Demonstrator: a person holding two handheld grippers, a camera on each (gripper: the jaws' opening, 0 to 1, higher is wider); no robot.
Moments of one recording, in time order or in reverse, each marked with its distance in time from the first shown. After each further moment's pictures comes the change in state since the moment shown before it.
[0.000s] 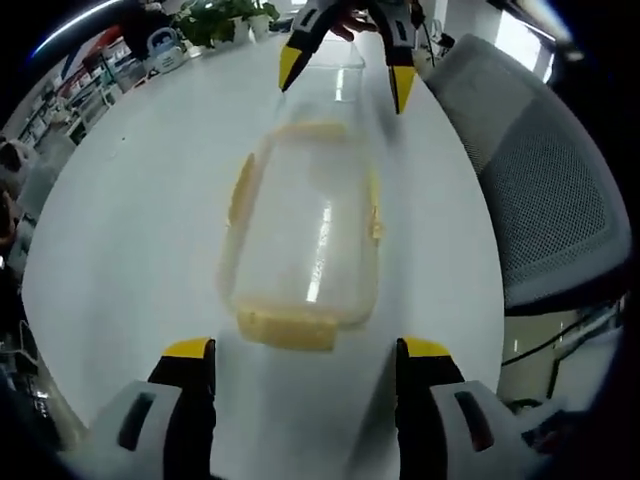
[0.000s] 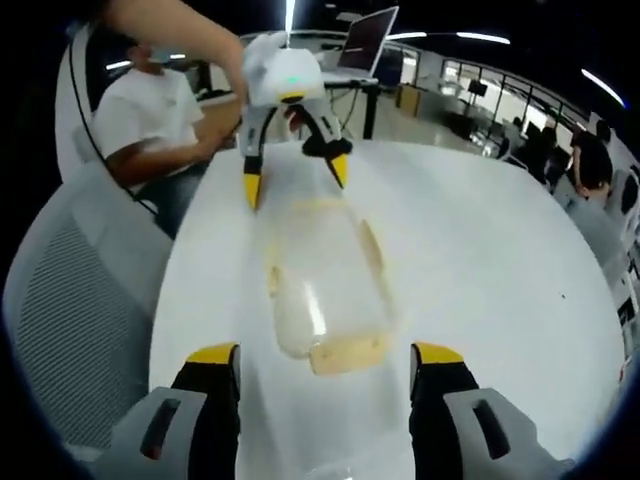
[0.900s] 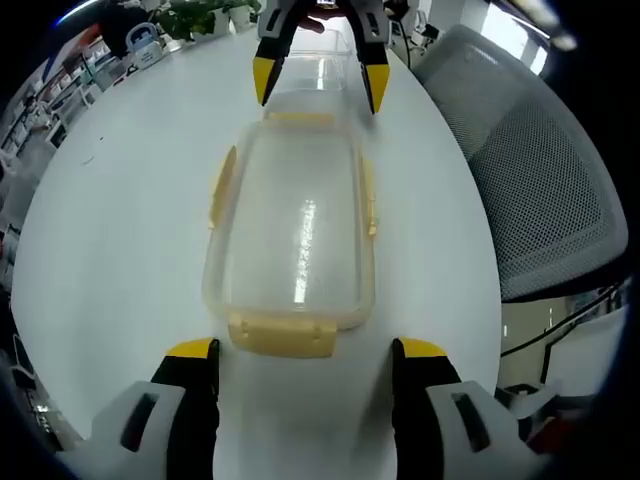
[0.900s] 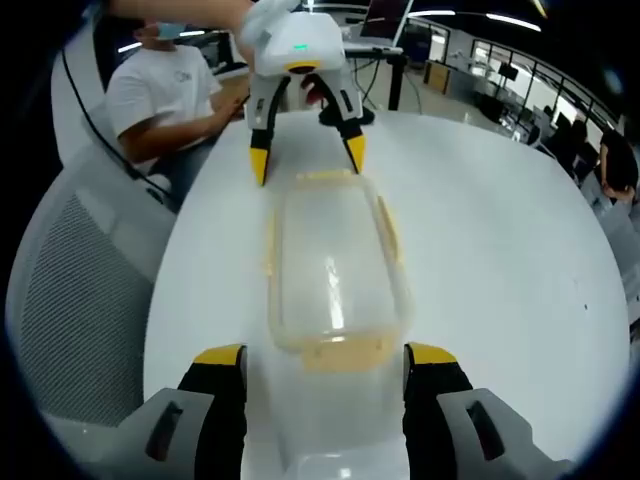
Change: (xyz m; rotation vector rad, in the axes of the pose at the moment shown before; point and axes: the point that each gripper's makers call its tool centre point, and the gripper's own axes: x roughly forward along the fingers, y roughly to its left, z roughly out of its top) left arm 0.008 -0.002 0.001 0.037 0.037 -0.072; right arm 0.017 -0.003 -0.010 -0.031 0.117 0.113
